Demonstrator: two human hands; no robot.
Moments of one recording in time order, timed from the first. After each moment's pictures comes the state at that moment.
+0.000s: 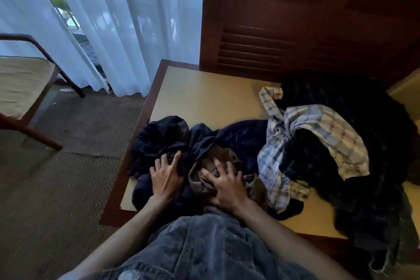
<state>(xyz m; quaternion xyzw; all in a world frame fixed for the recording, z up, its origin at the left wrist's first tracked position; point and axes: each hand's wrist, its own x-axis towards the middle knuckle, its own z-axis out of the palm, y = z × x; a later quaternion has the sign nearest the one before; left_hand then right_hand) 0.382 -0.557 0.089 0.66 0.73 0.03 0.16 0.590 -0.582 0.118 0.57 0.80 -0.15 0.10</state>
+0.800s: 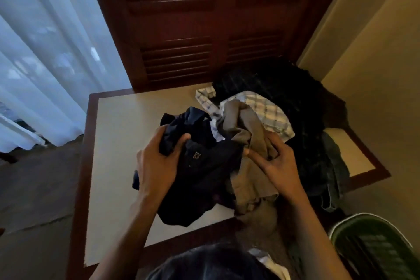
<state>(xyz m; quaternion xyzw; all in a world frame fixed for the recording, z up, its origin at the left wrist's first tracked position) 0.501 -0.552 0.301 0.67 0.51 0.43 0.31 0.736 -0.652 0.298 0.65 0.48 -0.27 -0.53</state>
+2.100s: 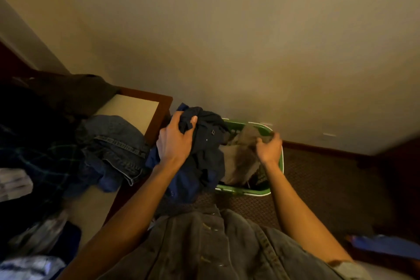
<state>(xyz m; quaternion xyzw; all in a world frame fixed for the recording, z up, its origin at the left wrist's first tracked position) 0.969 -0.877 0.226 0.90 0.15 0.08 0.39 1.010 -1.131 0.143 0.82 -0.31 0.00 -0.49</state>
